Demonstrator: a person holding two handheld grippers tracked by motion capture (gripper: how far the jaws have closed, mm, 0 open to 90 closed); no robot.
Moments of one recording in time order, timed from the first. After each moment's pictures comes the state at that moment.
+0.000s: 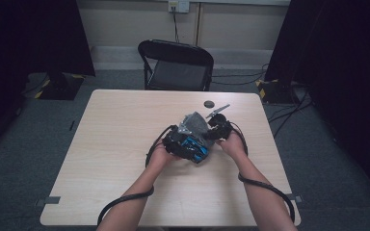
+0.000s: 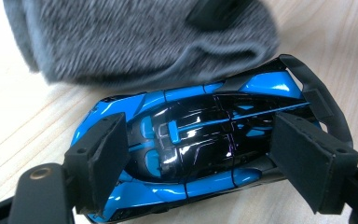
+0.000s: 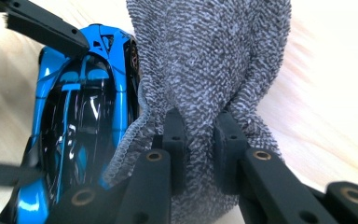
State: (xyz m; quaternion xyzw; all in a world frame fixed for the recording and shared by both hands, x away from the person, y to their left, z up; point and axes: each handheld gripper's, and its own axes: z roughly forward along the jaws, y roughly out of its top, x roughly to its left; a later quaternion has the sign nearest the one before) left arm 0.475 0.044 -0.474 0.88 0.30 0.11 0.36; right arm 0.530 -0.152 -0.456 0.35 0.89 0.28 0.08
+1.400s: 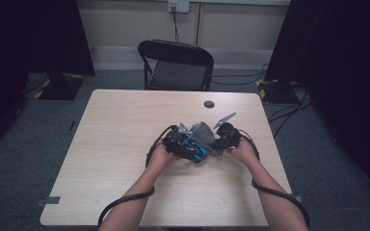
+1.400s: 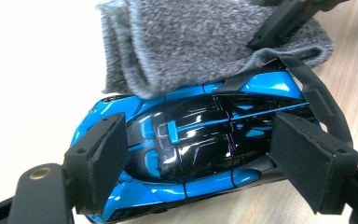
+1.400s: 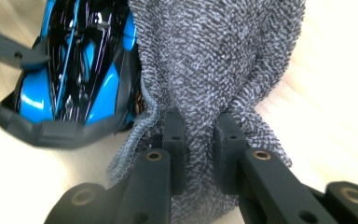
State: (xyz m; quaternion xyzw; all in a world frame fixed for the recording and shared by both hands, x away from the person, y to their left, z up) left arm 0.475 0.043 -0.474 0.88 0.30 0.11 0.36; right arm 0.509 -0.187 -0.468 0.30 0.91 0.26 0.05
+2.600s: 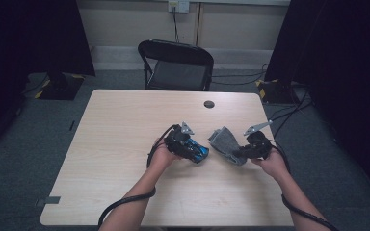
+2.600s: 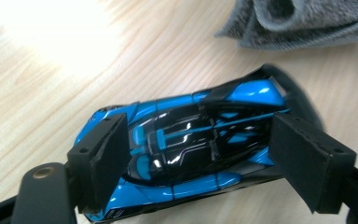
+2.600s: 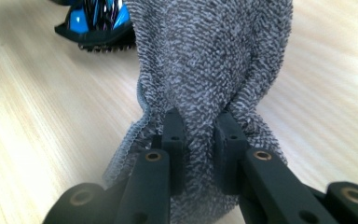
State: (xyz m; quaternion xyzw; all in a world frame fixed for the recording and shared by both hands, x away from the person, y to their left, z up) left arm 0.467 0.037 -0.457 0.88 0.29 0.13 0.35; right arm 0.458 -0.270 -0.440 0.35 0.88 0.31 0.05
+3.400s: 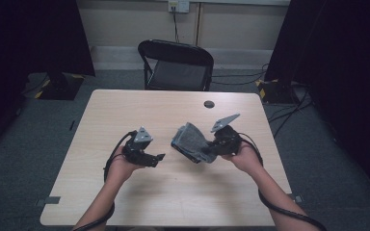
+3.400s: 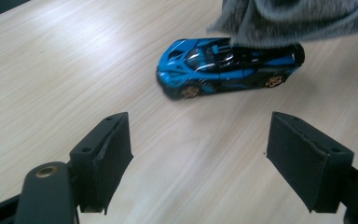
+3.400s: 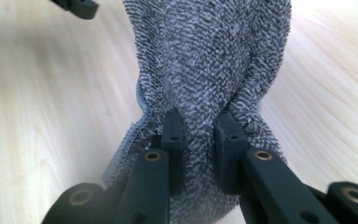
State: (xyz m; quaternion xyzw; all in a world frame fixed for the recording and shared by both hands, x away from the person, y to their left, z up) left arm 0.403 0.162 -0.428 0.85 0.33 0.16 0.38; right arm 0.444 -0.153 -0.397 0.22 0.91 0.34 0.04
